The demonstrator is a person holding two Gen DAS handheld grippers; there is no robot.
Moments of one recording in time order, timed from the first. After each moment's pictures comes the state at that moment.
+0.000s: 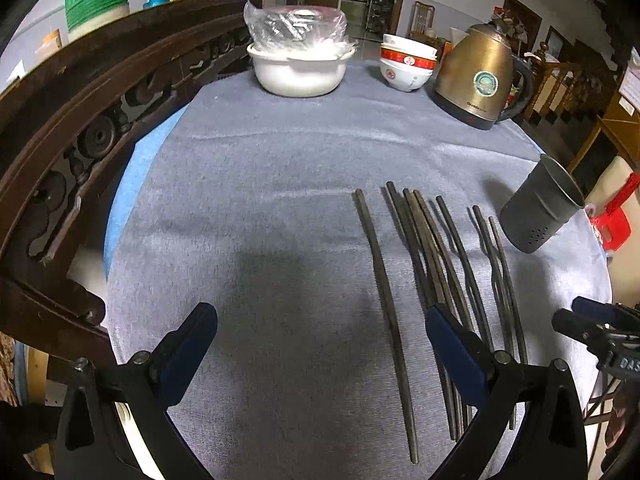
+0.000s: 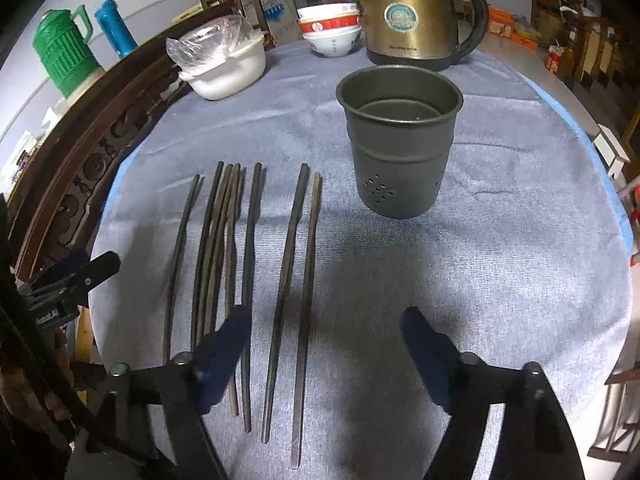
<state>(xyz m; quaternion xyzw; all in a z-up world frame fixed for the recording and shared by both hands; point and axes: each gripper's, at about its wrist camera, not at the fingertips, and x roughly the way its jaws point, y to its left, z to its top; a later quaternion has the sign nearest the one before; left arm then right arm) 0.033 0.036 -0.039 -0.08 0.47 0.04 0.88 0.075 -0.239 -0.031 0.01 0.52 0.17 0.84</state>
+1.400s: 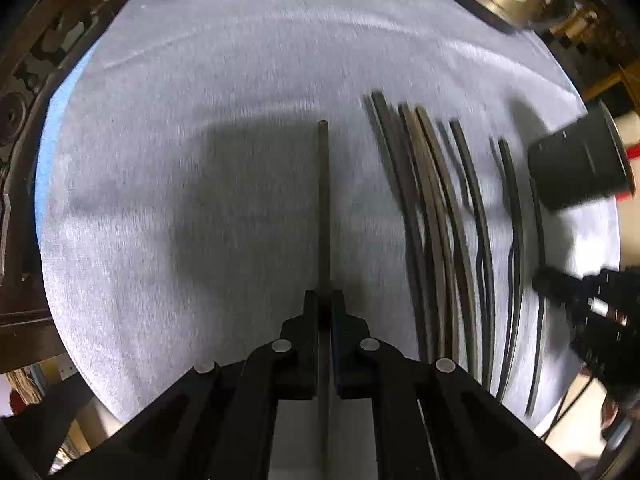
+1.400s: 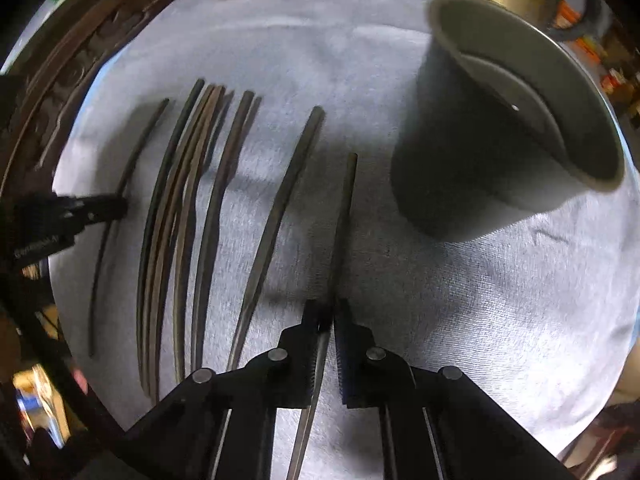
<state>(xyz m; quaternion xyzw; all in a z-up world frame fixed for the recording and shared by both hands) 0.119 0.007 -0.093 -0.07 0.67 0.00 0.74 0.144 -0.192 -0.088 -0.14 0.63 0.21 0.73</state>
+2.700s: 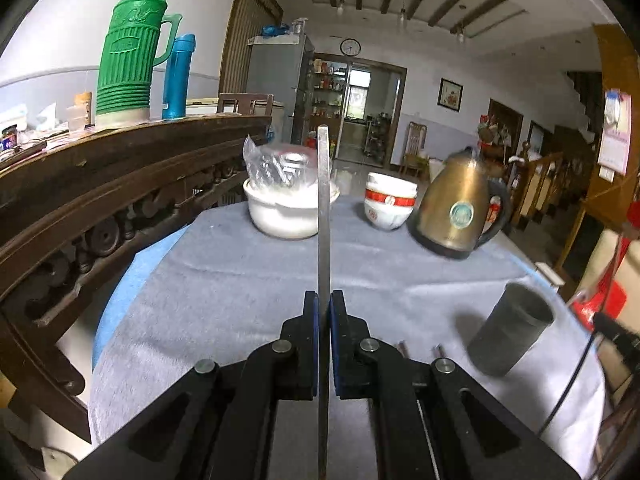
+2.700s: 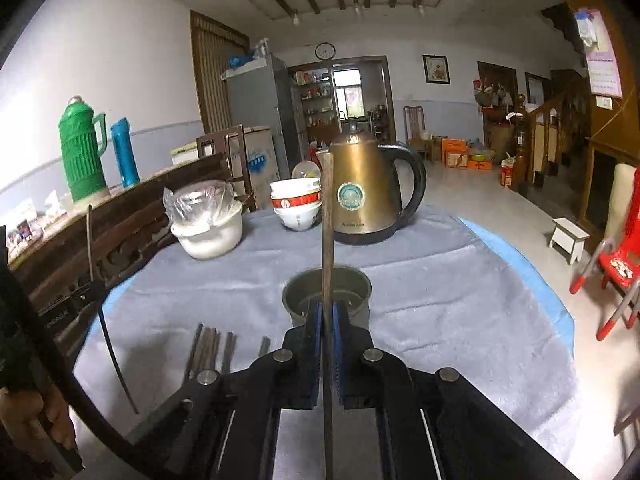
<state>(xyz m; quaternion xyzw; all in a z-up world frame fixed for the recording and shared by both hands) 0.050 0.015 -0.013 -0.08 0.24 0.06 0.97 0.046 -0.263 0.018 0.03 0.24 0.10 0.96</state>
